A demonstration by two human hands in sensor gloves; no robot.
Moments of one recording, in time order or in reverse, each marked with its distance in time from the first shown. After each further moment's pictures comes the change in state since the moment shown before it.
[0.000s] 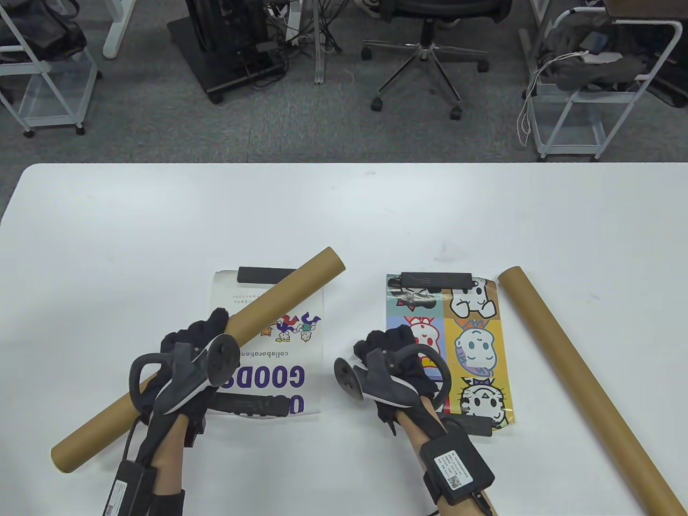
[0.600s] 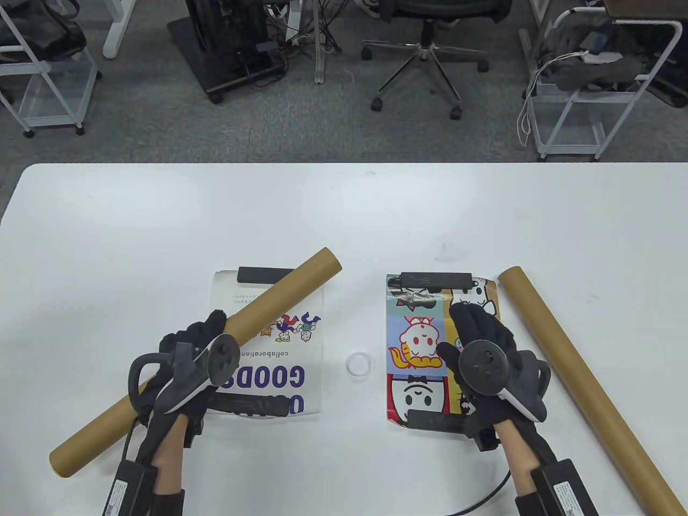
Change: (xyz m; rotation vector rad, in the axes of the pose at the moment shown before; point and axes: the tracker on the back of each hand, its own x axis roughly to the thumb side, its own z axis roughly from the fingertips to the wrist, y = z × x) left_hand 0.000 0.000 -0.001 -0.019 0.010 -0.024; right_hand -0.136 -0.003 0.074 -0.173 0.262 -0.412
